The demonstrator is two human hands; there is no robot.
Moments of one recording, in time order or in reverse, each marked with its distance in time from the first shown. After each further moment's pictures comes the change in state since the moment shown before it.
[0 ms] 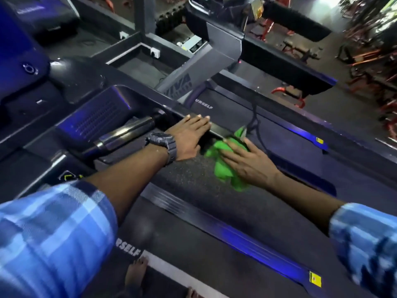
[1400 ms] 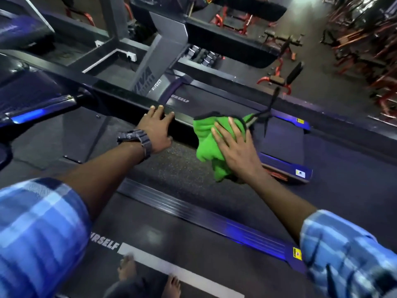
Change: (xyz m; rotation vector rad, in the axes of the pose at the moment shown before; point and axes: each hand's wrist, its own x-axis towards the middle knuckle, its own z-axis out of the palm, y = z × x) left_hand 0.033 0.179 0.023 -0.045 0.003 -0.330; right_hand -0.201 -0.005 0.052 0.270 0.191 0.537
